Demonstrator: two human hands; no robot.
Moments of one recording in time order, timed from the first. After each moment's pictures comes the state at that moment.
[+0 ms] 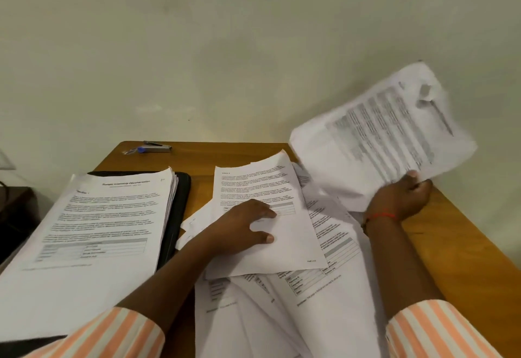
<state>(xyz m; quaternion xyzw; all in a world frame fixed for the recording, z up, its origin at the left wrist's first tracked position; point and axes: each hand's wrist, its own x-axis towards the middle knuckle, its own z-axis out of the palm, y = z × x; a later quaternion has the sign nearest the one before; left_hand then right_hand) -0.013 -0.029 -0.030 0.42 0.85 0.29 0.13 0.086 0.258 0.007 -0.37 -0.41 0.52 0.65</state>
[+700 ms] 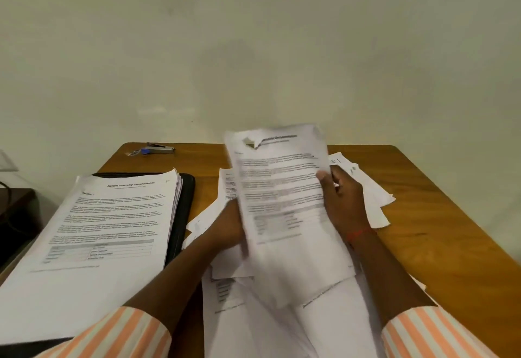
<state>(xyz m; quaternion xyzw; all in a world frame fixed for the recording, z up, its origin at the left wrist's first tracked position) -0.006 -0.037 -0.018 0.27 0.74 0.59 0.18 0.079 0.192 -0.001 -0.11 -0.82 0.43 0.36</state>
